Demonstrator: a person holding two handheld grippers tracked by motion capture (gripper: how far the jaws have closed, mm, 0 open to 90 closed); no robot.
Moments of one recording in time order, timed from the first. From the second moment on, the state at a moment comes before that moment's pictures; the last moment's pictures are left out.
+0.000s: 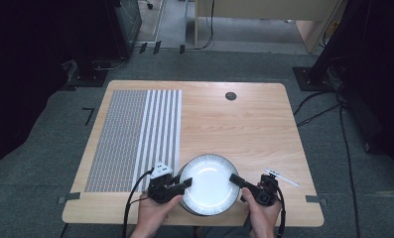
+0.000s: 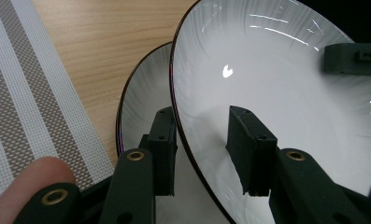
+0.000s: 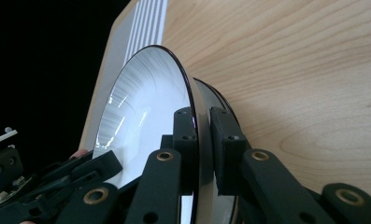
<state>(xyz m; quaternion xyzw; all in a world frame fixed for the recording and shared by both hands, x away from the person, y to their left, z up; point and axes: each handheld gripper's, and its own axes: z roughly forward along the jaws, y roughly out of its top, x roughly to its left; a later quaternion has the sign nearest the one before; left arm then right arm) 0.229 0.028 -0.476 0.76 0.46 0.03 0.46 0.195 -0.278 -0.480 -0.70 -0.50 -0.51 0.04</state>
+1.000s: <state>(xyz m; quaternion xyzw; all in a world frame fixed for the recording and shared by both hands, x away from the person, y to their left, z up) 0.267 0.106 -0.432 0.72 0.50 0.06 0.47 0.258 -0.208 -0.448 -0.67 -0.52 -0.52 0.06</state>
